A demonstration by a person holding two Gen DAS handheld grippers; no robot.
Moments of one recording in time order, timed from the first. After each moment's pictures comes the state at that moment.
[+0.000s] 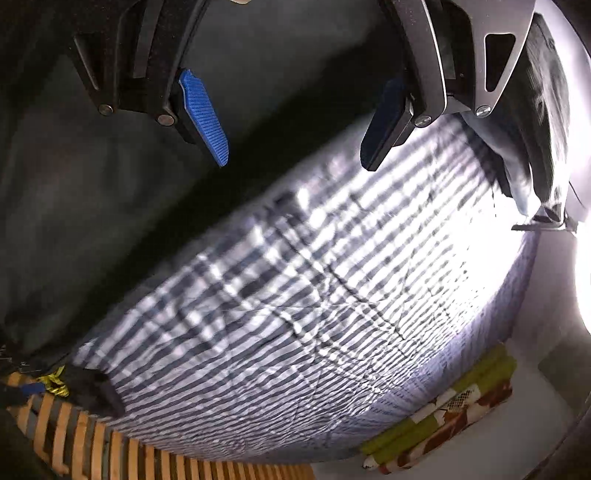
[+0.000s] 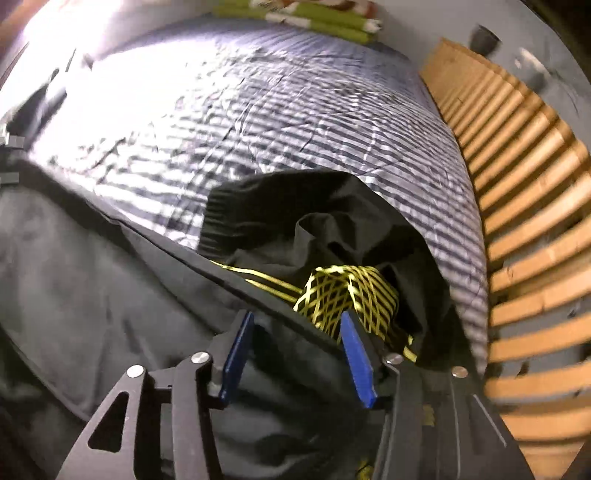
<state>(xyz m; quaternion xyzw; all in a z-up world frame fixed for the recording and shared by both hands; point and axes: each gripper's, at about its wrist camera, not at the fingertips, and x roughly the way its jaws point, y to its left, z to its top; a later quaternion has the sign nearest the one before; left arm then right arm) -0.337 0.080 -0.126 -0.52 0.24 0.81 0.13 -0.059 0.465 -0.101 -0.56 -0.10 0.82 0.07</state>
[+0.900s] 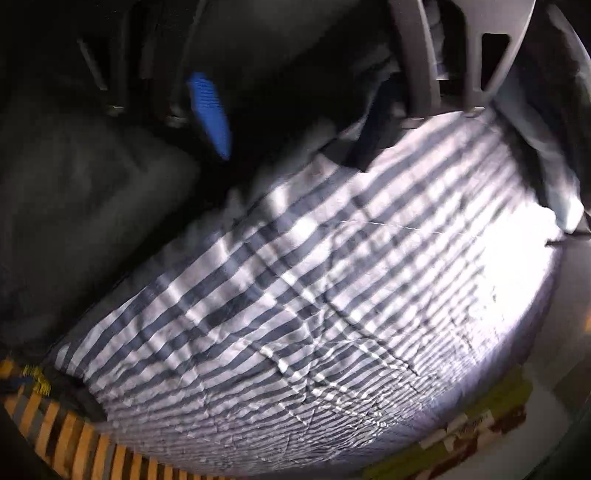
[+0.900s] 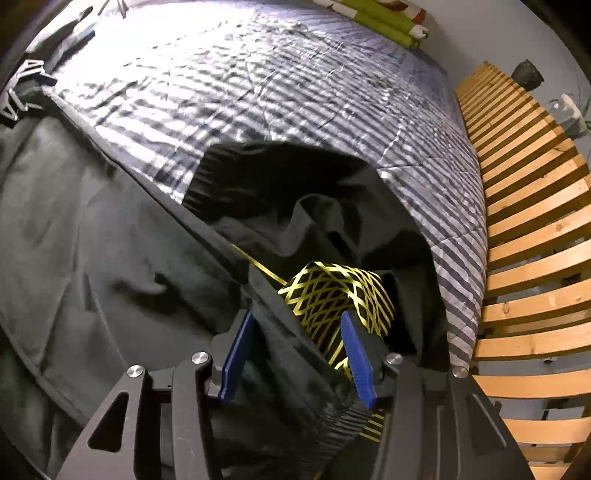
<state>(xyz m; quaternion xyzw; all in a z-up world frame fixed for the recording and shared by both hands) -0.361 0.053 -0.171 -0.55 0.19 0.79 0.17 -0.065 0.468 -0.126 -0.59 -0.18 0.79 0.03</state>
